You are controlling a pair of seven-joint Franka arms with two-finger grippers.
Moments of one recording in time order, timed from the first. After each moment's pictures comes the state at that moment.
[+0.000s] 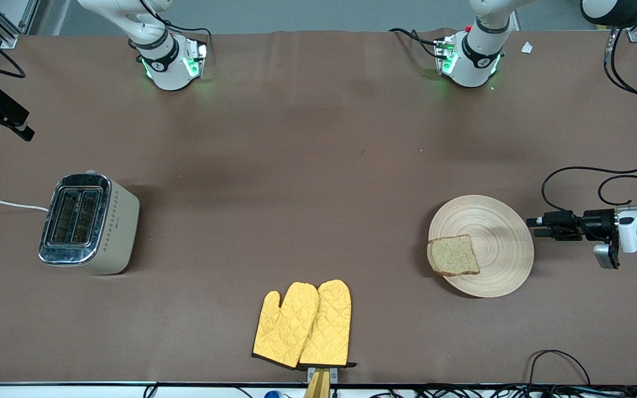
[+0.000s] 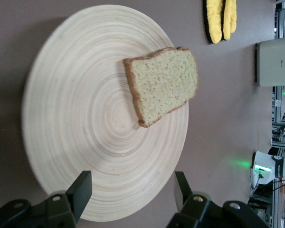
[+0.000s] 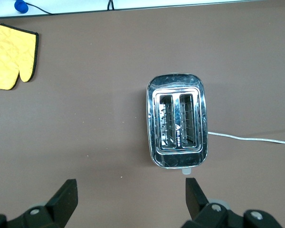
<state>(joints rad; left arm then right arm) 0.41 0.69 -0.10 -1.53 -0.67 1.71 0.83 -0.02 -0.13 -0.01 -1.62 0.01 1.64 0.03</state>
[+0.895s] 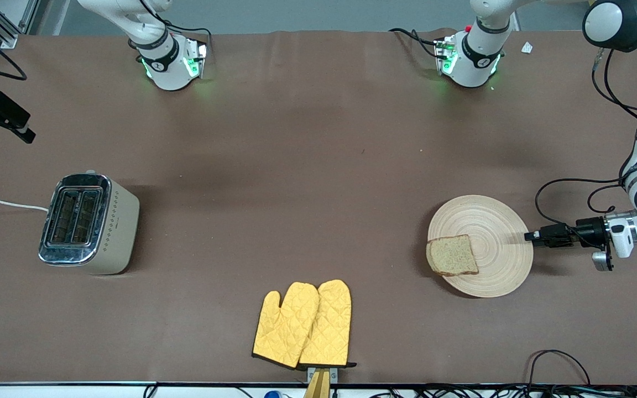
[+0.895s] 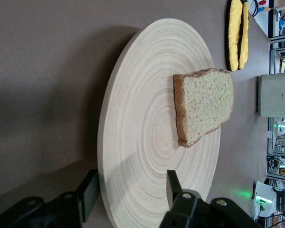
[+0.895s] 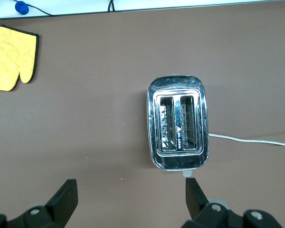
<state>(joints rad) 0.46 0.82 -0.10 -1.52 -0.77 1.82 0.88 -0.02 -0.12 -0.01 -1.63 0.01 1.65 0.03</state>
